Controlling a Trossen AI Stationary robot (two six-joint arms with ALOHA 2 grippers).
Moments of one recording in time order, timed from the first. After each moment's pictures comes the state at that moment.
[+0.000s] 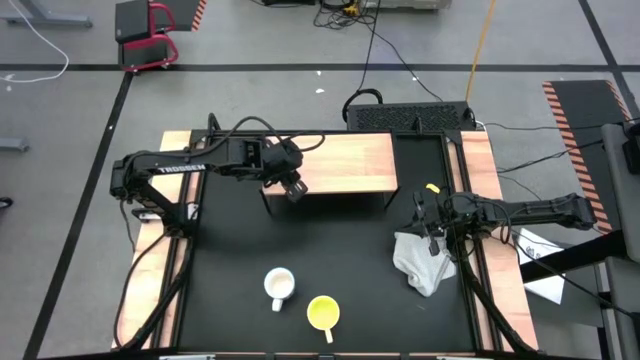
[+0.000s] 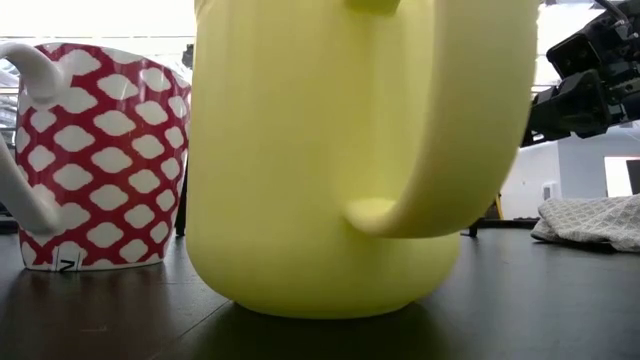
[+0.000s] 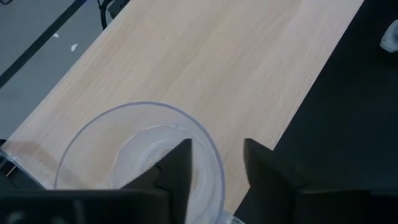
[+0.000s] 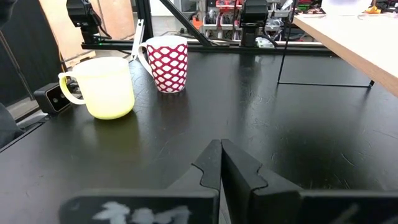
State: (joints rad) left arm 0.17 1.54 1.45 -0.92 -0.28 -0.39; right arm 0.00 0.27 0.01 0.06 -0.21 -0.01
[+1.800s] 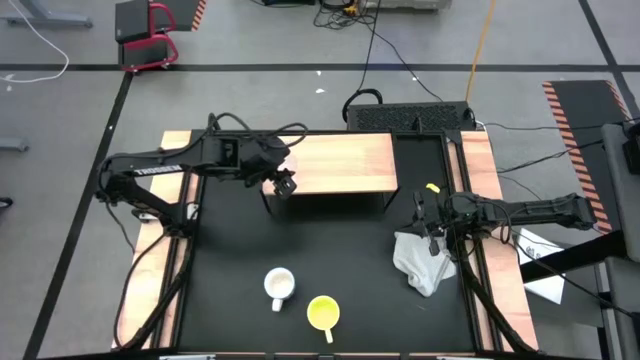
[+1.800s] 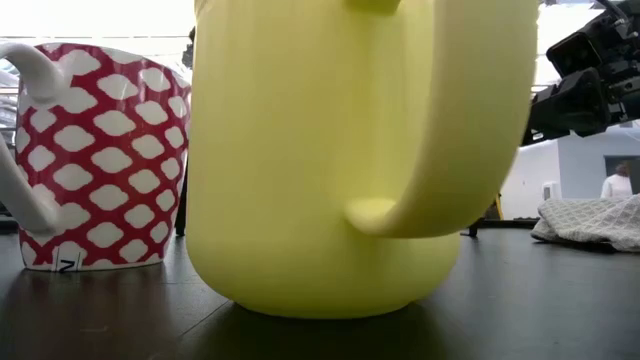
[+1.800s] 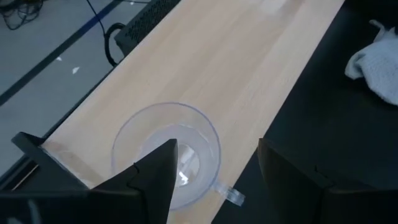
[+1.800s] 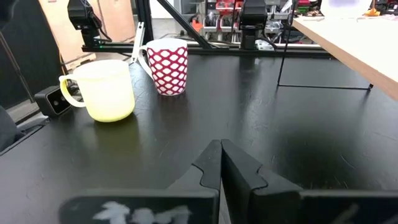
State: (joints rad) left arm 0.13 1.41 1.46 -0.94 -0.32 -0.40; right arm 0.00 0.27 0.01 0.07 -0.21 0.00
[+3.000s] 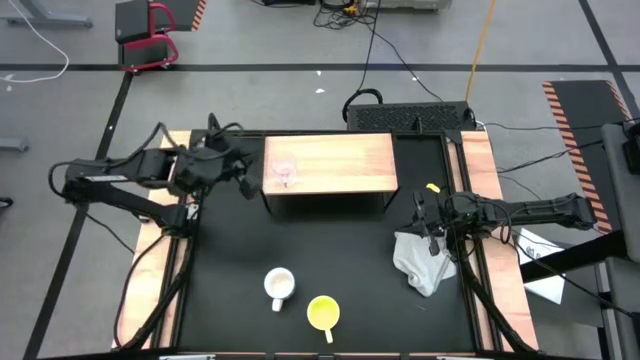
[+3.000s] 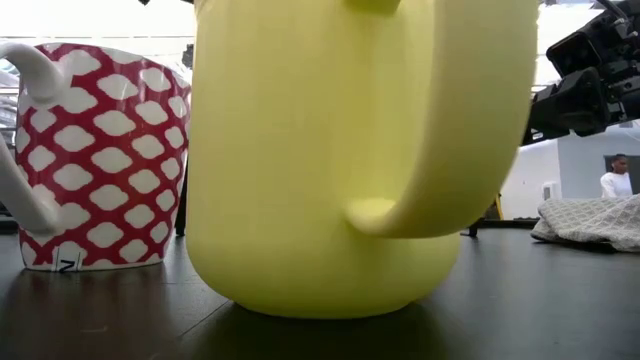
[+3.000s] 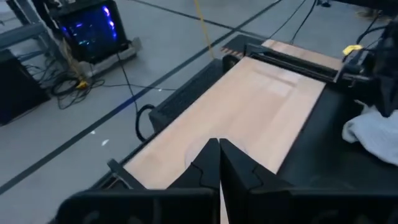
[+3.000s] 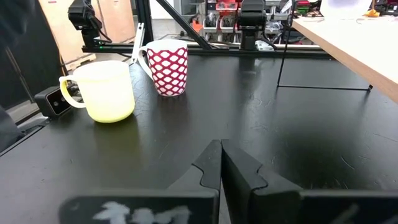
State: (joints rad) left arm -0.05 1.04 1.25 -0.78 -0.66 -0.35; right arm 0.00 0.28 0.01 0.07 -0.21 0.00
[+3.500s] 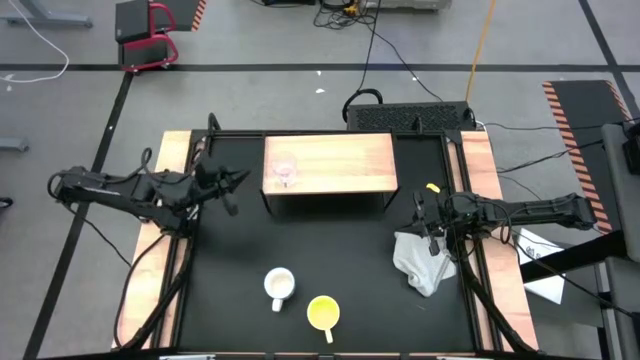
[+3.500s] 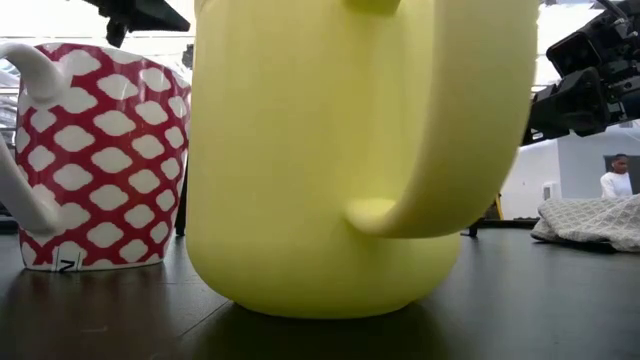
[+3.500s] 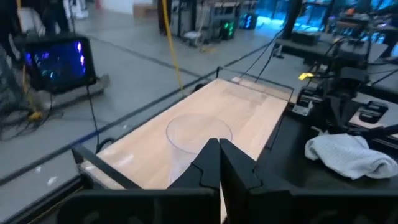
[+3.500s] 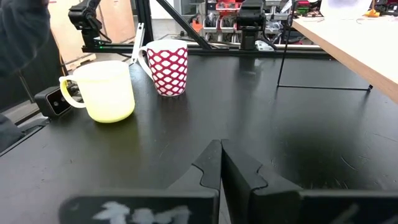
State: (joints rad) left arm -0.17 0.64 0.70 -0.30 -0.70 -0.28; right arm 0.00 0.28 0.01 0.07 -0.21 0.00
